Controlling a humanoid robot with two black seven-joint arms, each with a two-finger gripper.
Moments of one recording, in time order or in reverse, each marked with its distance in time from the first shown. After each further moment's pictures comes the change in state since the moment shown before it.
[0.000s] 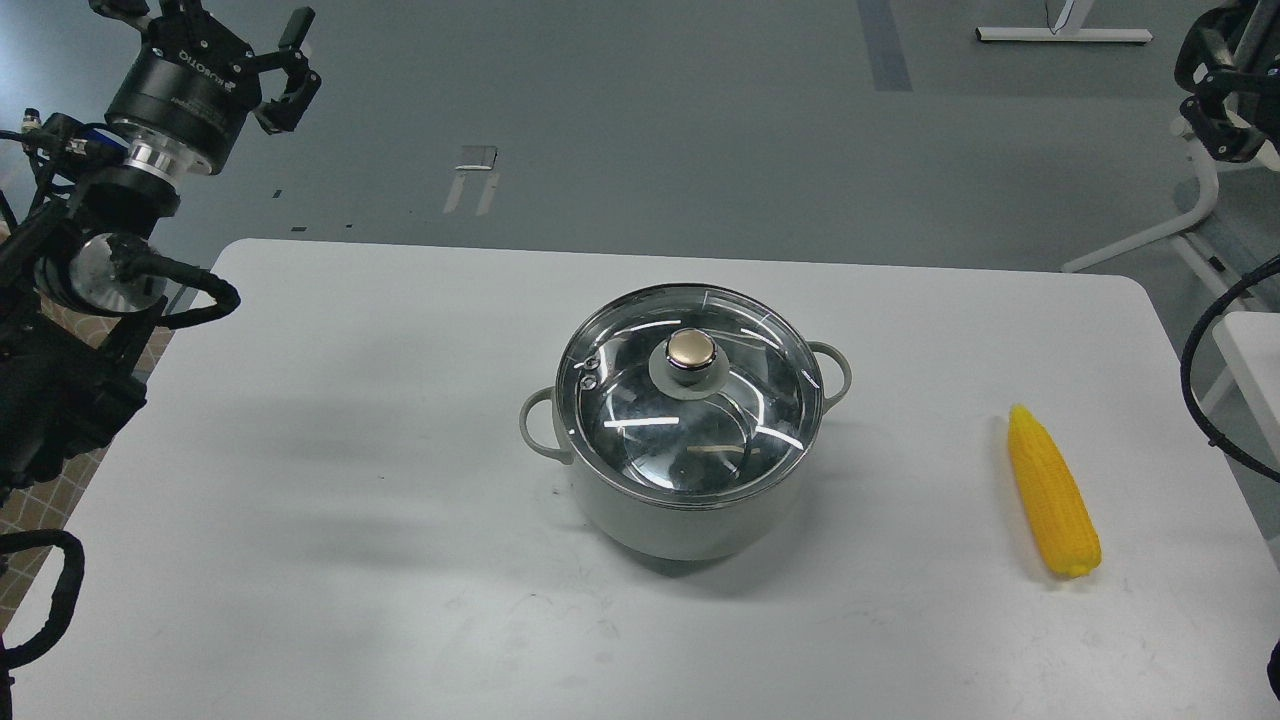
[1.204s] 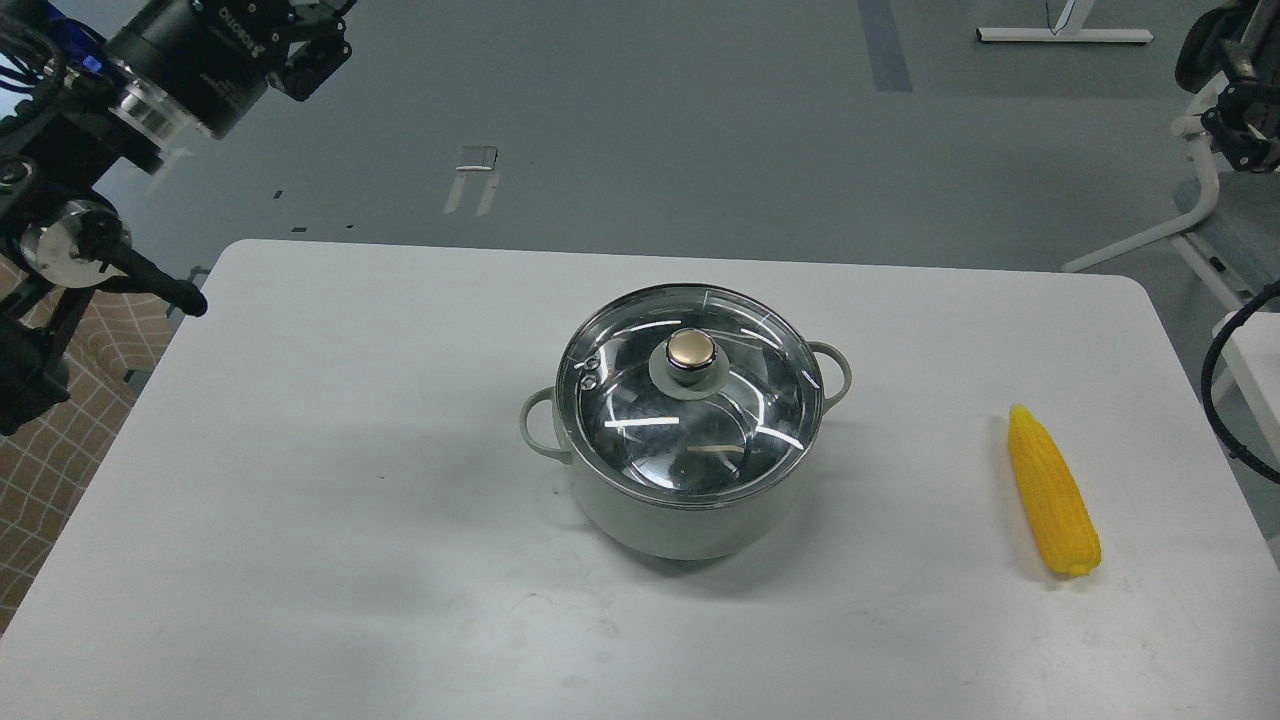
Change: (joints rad) left arm 0.014 0.156 0.006 -0.412 0.521 0.072 -0.006; right arm -0.028 -0.026 0.016 0.003 0.006 0.012 -0.001
